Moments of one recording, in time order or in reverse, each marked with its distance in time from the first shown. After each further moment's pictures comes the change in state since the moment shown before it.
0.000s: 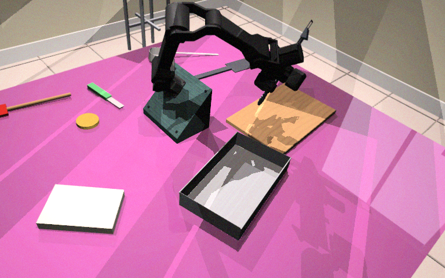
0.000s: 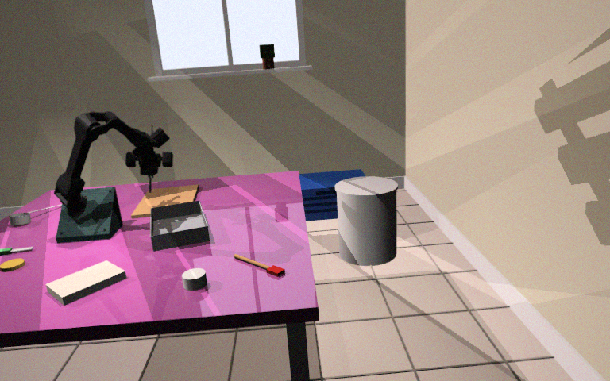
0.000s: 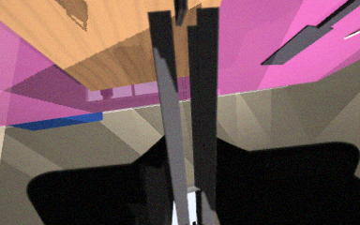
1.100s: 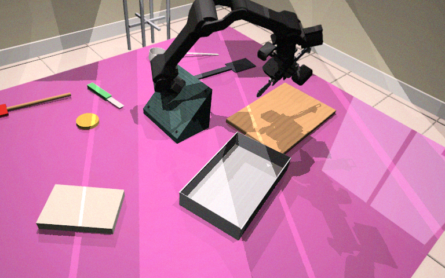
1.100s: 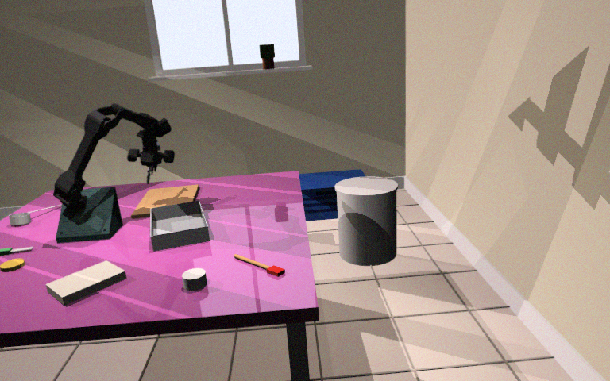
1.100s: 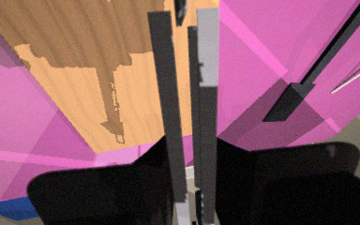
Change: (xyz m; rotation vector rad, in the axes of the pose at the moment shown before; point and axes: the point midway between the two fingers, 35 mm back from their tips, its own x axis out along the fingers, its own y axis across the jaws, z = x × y) arm 0.018 0.000 -0.003 0.038 -0.531 -0.012
